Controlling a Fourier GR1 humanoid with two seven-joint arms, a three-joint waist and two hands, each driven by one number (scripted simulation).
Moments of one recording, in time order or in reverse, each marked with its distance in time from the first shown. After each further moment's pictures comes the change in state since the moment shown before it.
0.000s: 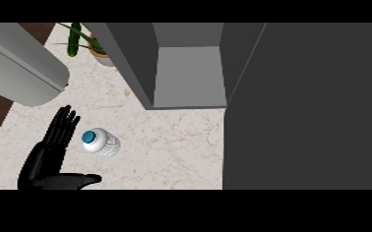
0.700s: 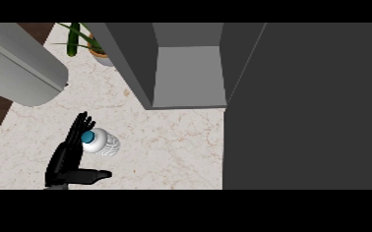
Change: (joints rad) left arm -0.202 0.041 0.045 0.592 -0.074 -0.048 -0.351; right arm 0.100 0.000 0.016 -0.008 0.016 0.042 -0.078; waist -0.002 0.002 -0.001
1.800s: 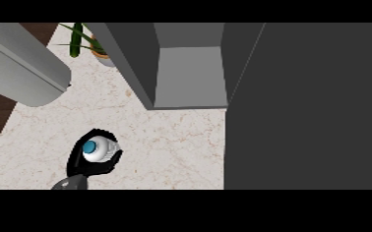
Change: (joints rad) left arm -0.200 -0.013 0.041 0.421 0.049 -0.056 -0.191; right arm 0.068 -0.004 -0.007 0.005 0.022 0.031 -0.070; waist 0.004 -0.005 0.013
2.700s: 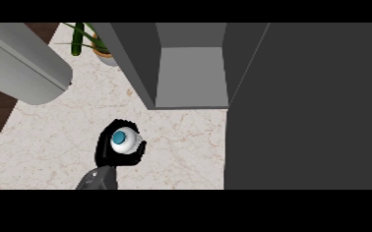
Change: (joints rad) left arm -0.014 -0.132 -0.155 -0.116 0.183 0.161 -0.025; right arm -0.002 0.008 -0.006 0.006 0.000 0.008 0.007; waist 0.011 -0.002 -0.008
